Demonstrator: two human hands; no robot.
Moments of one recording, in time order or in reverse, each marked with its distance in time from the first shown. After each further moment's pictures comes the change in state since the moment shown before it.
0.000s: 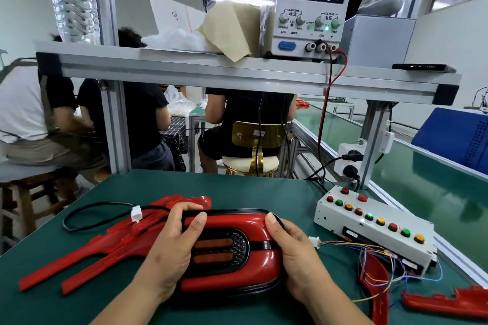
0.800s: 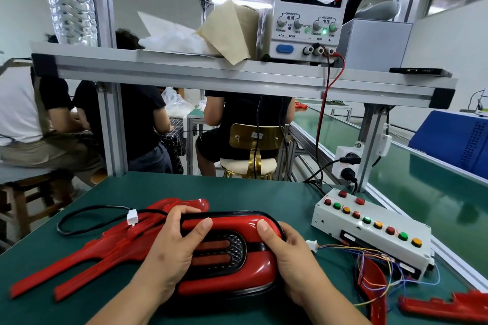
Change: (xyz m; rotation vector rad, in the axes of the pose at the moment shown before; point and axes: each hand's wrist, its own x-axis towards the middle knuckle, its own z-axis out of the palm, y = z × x) left_hand 0.003 0.004 0.006 0.067 0.050 -0.013; right_hand 0.001 -0.002 0.002 -0.106 0.036 -0.018
